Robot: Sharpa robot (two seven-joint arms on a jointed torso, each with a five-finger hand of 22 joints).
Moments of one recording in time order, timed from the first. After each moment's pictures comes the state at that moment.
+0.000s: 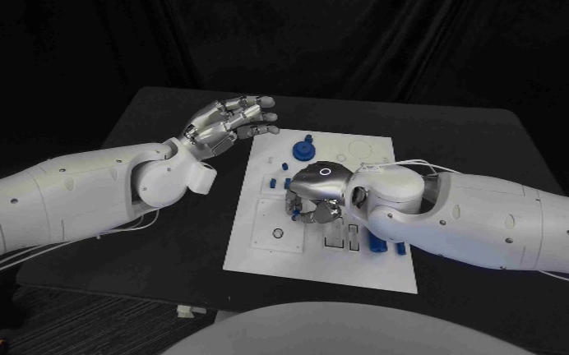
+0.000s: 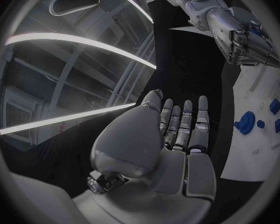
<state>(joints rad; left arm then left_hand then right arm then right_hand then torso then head) 1.20 -0.88 -0.21 1.43 0.02 0.27 0.64 1.58 0.16 -0.14 0.15 0.53 0.57 0.14 0.32 0.18 0.21 0.13 0.72 0.21 0.35 0.15 0.64 0.26 0.15 0.55 0.26 0.07 0.99 1.17 -0.62 -0.21 1.61 -1.75 -0.13 -0.03 1.50 -0.12 0.29 0.08 0.42 1.10 0.12 0.15 0.20 1.14 0.05 0.27 0.15 1.46 -0.03 1.14 1.03 0.13 1.41 0.07 0.78 1.31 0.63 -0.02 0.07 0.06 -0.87</state>
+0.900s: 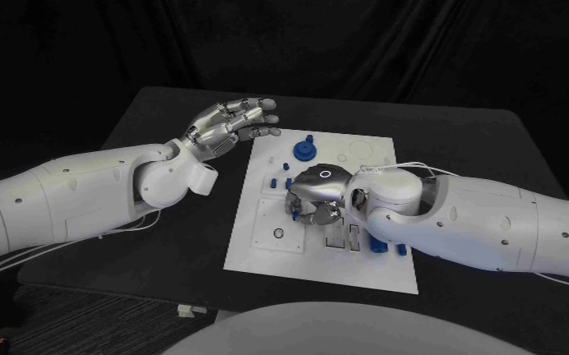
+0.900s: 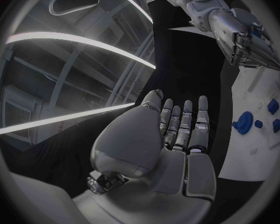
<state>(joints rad) 1.19 -0.88 -0.21 1.42 0.02 0.28 0.63 1.58 0.16 -0.14 0.15 0.53 0.57 0.14 0.33 0.18 0.21 0.13 0.72 0.21 0.35 0.15 0.64 0.26 0.15 0.55 0.26 0.07 0.99 1.15 -0.61 -0.21 1.59 -1.75 -0.13 -0.02 1.49 -0.13 0.29 0.07 0.36 1.00 0.14 0.08 0.18 1.09 0.08 0.26 0.16 1.43 -0.01 1.10 1.00 0.13 1.37 0.09 0.69 1.31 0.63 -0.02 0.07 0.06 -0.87</state>
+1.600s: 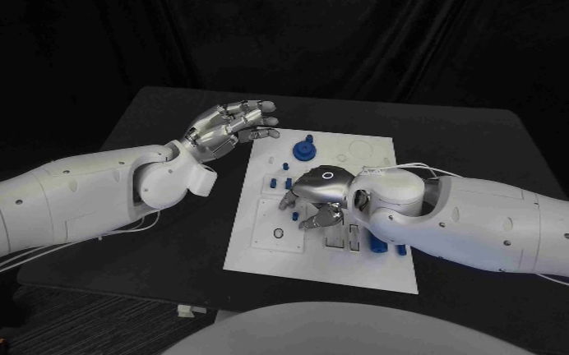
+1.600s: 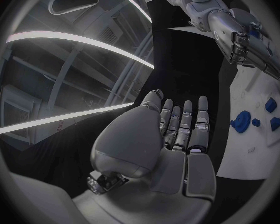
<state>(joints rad) 1.18 -0.88 -0.21 1.41 0.02 0.28 0.62 1.58 0.16 -0.13 0.15 0.53 0.57 0.14 0.33 0.18 0.20 0.14 0.72 0.21 0.35 0.15 0.64 0.26 0.15 0.55 0.26 0.07 0.99 1.15 -0.62 -0.21 1.59 -1.75 -0.13 -0.01 1.44 -0.12 0.16 0.11 0.17 0.77 0.08 0.06 0.13 0.78 0.11 0.29 0.20 1.37 0.00 1.08 0.95 0.13 1.32 0.11 0.55 1.31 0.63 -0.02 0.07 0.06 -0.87</state>
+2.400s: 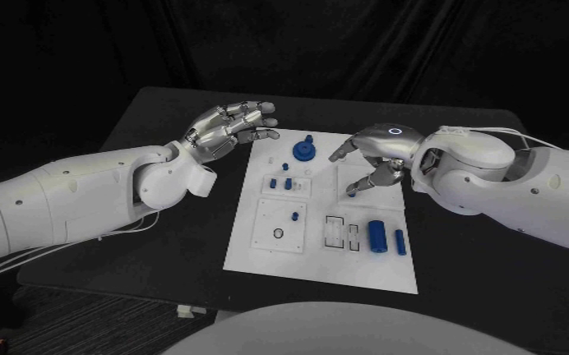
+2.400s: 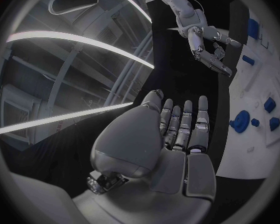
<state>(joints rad) 1.18 -0.88 -0.21 1.41 0.02 0.29 0.62 1.58 0.16 -0.13 0.15 0.53 0.57 0.14 0.33 0.18 0.20 0.14 0.72 0.21 0.34 0.16 0.64 0.26 0.15 0.55 0.26 0.07 0.99 1.30 -0.88 -0.21 1.67 -1.65 -0.17 -0.03 1.44 -0.21 0.01 0.30 0.13 0.75 0.08 0.07 0.08 0.69 0.14 0.29 0.09 1.42 0.03 1.16 1.01 0.13 1.38 0.13 0.69 1.31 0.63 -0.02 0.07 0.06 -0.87</state>
